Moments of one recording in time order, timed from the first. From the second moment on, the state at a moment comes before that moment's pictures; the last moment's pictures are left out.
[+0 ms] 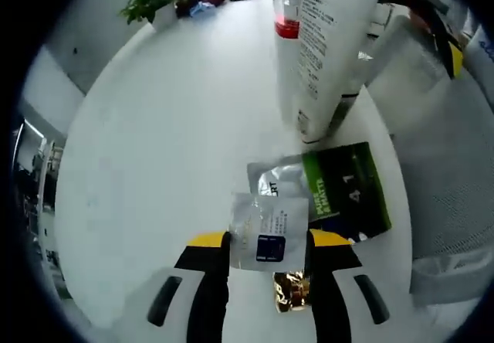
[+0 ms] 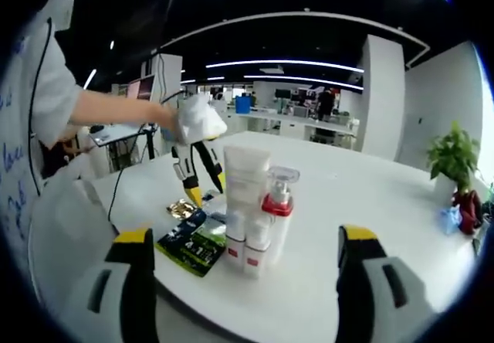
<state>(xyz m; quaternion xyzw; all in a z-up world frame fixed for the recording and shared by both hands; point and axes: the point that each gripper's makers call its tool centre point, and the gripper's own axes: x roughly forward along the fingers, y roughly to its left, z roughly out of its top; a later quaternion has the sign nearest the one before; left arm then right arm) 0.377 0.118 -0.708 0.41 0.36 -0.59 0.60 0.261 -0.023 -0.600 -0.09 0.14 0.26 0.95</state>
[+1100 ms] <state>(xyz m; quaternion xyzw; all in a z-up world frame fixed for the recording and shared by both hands) 0.319 0.162 -0.715 0.39 0.38 -0.55 0.63 0.258 -0.017 -0.600 -0.10 0.13 0.28 0.94</state>
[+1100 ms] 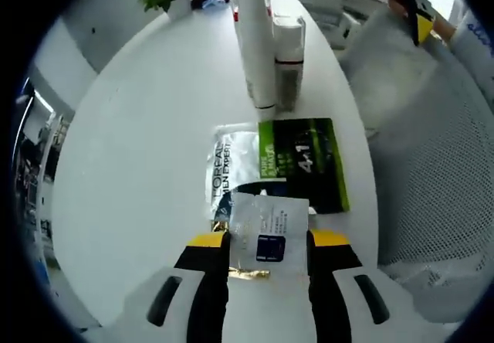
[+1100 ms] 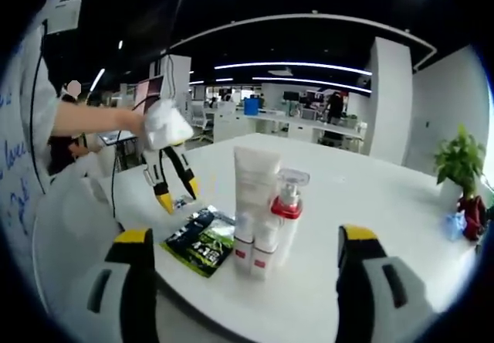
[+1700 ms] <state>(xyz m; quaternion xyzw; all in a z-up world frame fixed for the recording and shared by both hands) 0.294 0.180 -0.731 0.36 0.41 -0.54 0.64 0.258 -0.016 -0.602 -0.10 0.13 0.29 0.94</state>
